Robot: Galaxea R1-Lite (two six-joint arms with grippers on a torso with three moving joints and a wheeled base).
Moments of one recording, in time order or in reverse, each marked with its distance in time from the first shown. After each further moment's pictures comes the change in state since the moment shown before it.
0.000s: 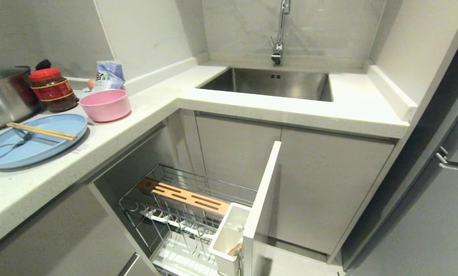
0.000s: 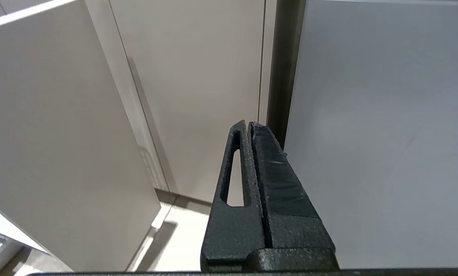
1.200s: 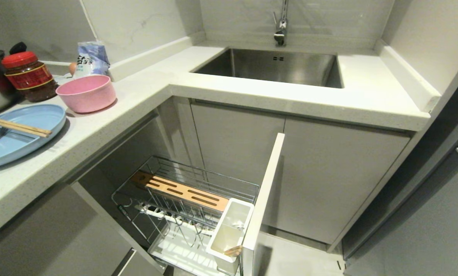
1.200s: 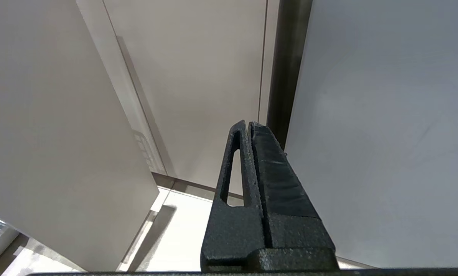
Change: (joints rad) left arm 0.001 0.099 -0.442 0.164 -0.015 0.048; right arm 0.000 0.000 0.000 0.000 0.000 0.000
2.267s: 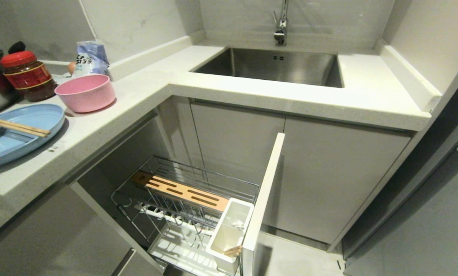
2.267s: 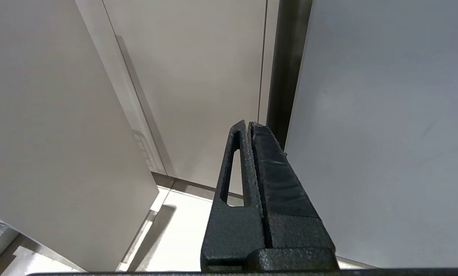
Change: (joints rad) left arm 0.010 1.094 -1.125 0.597 0.429 -0.666; right arm 0.000 0.000 0.000 0.000 0.000 0.000
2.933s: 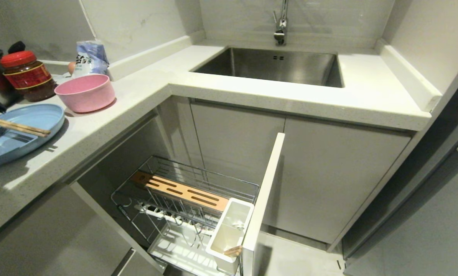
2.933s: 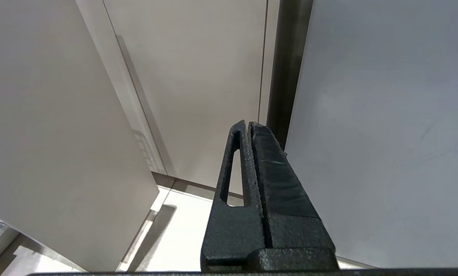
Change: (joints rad) left arm 0.093 0.183 -0.044 0.068 0.022 -0.042; right arm 0.000 0.000 0.000 0.000 0.000 0.000
